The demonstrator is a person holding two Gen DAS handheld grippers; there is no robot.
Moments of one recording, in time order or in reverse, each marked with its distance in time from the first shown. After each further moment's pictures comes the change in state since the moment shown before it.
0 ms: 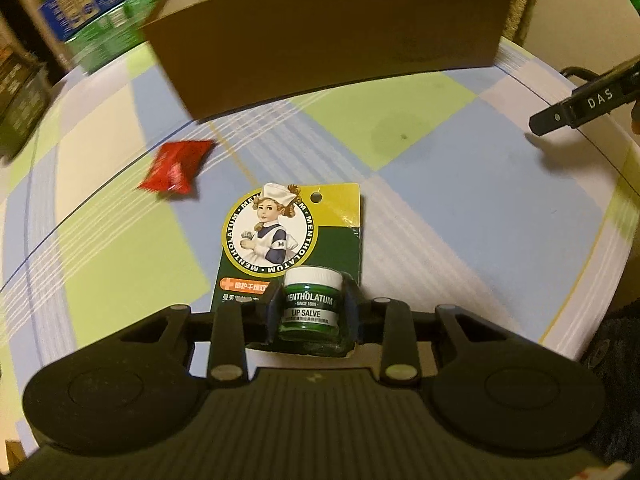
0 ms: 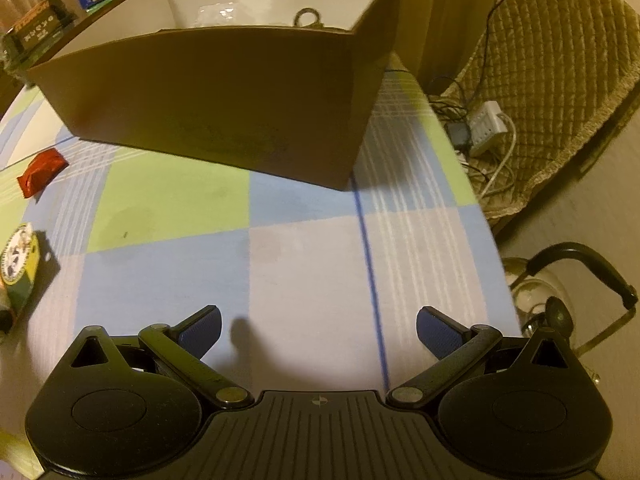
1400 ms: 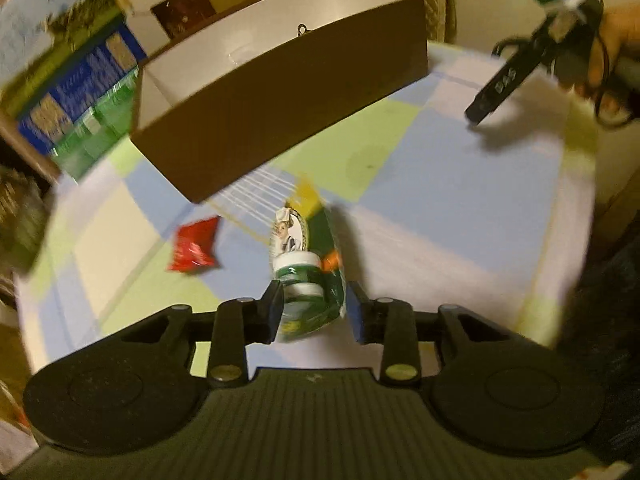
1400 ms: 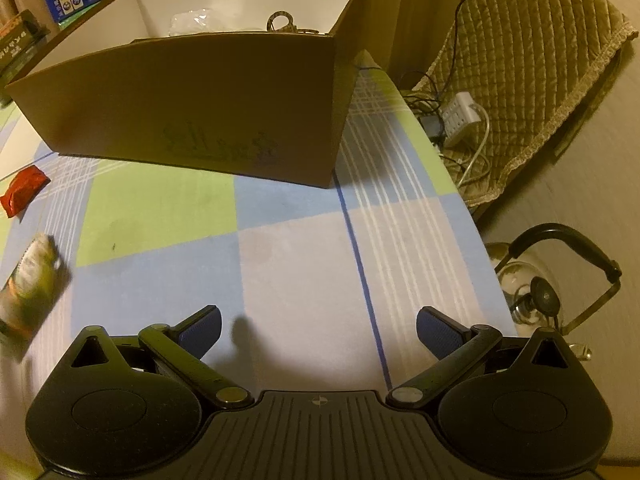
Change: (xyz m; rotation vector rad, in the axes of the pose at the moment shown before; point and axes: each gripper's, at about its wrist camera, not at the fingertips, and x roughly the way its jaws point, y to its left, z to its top) left arm -0.045 0.002 -0.002 0.285 -0.134 -0.041; right arm -0.010 0.006 -0.004 0.078 -0.005 -0.072
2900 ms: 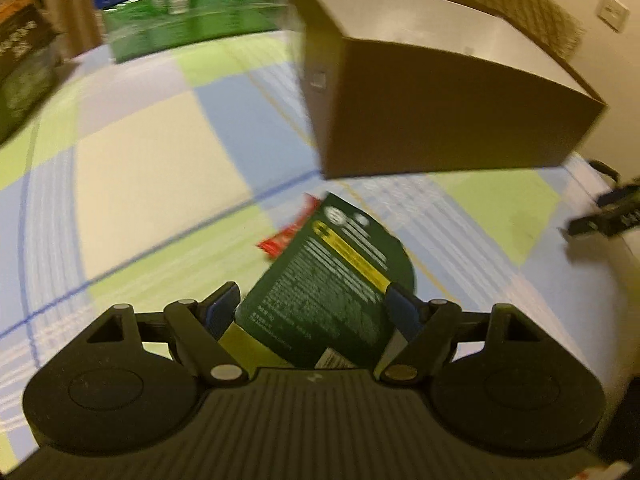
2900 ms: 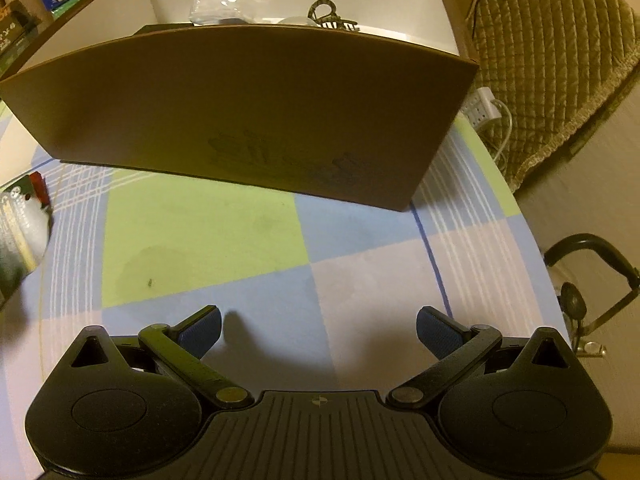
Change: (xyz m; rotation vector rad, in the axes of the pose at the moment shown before) left arm 0.083 0.163 -0.026 -0.383 -0.018 -0.159; right arm 0.023 0.048 0.028 0.020 0.056 -0.025
